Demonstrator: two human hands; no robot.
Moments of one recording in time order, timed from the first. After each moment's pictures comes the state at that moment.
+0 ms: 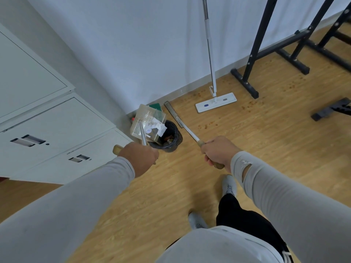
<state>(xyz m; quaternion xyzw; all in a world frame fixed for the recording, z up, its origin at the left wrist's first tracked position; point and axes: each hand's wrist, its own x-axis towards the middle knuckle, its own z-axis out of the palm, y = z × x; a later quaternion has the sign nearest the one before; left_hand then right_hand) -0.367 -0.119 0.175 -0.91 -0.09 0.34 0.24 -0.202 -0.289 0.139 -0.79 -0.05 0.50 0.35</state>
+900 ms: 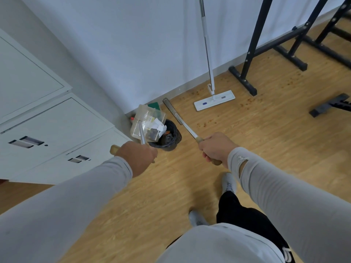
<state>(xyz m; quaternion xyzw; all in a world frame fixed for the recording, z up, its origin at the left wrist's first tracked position) -0.371 -0.116 0.175 -0.92 -0.16 0.31 0.16 -0.202 -0.289 0.146 -0.79 -0.07 0.49 0.35</state>
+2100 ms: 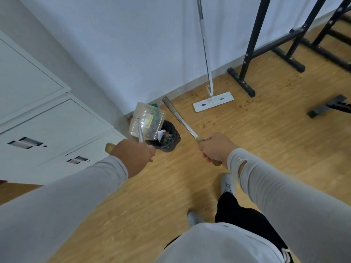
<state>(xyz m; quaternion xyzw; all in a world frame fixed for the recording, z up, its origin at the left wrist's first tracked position) -0.373 -0.114 0.188 -0.94 -0.14 0.28 0.16 -0.196 -0.297 0.145 -0.80 -0.10 0.48 0.34</state>
